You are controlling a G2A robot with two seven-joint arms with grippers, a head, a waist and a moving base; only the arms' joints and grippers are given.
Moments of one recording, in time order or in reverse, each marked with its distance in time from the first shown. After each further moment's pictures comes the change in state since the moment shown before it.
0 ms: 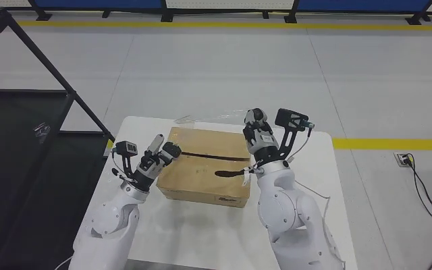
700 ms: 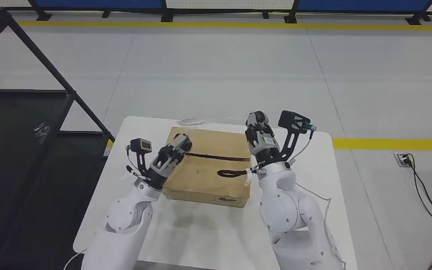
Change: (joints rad) left arm -0.051 -0.021 0.089 0.034 -0.040 -0.053 0.014; right arm -0.018 -0.005 0.023 0.002 0.032 0.001 -0.001
